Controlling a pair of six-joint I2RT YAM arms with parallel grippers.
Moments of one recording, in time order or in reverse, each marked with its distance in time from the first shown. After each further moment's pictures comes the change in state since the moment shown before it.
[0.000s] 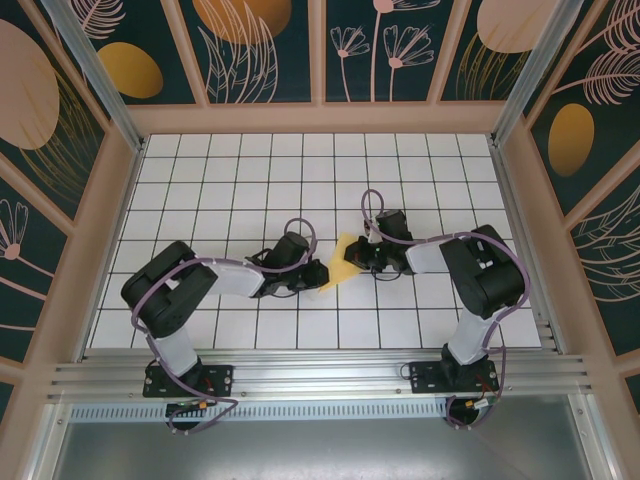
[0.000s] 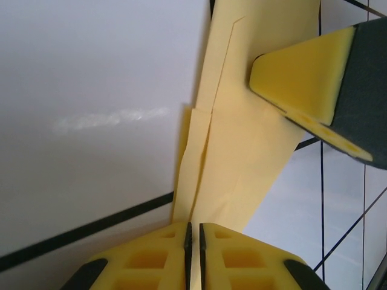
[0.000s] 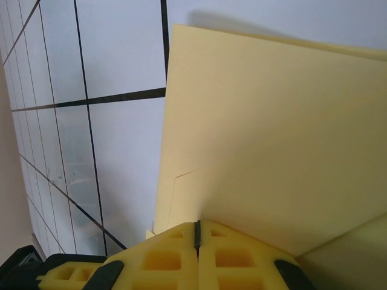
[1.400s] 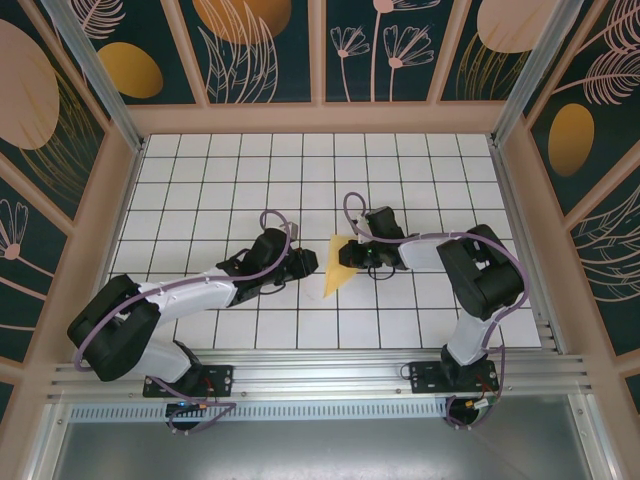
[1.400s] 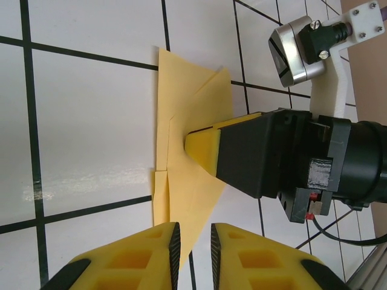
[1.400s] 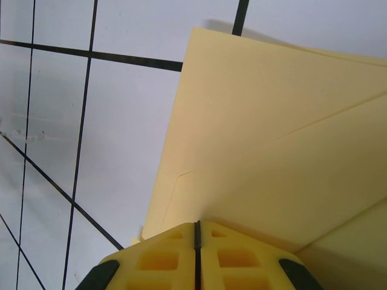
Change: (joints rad) left arm 0.000 -0.321 -0.069 -0.089 -0.171 -0.029; right arm 0.059 -0.001 0.087 -0.161 0.050 -0.283
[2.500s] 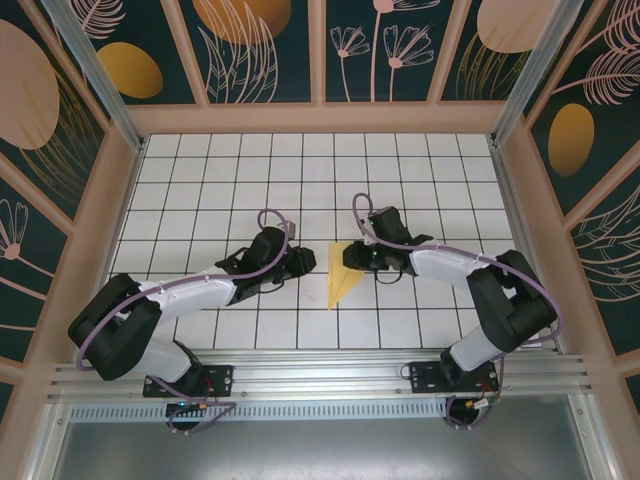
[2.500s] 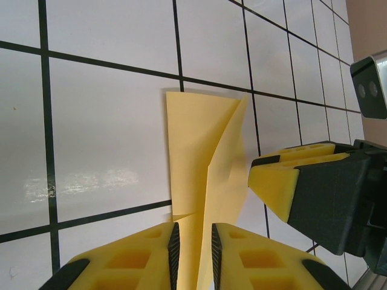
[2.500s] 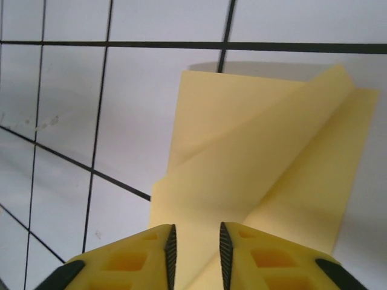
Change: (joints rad) left arm 0.021 0.006 0.000 0.000 0.001 0.000; right arm 0.040 -0.247 -0.037 -0.214 0.154 0.052
